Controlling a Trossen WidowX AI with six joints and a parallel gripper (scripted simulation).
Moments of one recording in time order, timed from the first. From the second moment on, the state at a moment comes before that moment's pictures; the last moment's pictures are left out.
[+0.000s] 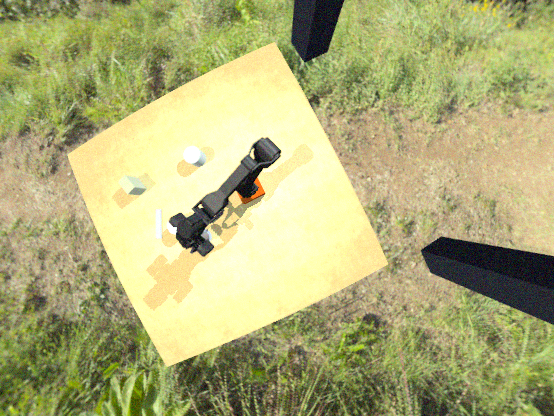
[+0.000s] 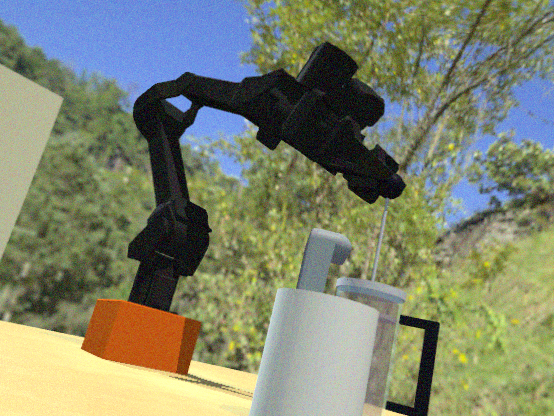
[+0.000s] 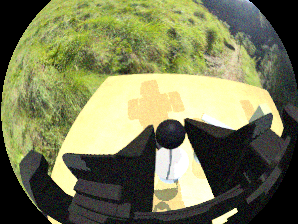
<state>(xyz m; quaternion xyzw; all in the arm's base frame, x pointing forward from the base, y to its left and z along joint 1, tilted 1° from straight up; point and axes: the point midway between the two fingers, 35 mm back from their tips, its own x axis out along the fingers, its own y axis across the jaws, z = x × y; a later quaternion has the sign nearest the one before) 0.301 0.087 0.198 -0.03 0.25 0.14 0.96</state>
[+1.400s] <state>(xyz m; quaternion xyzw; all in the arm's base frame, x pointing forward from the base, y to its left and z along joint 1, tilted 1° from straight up) 0.319 0.094 0.153 -0.03 0.22 0.15 0.97</state>
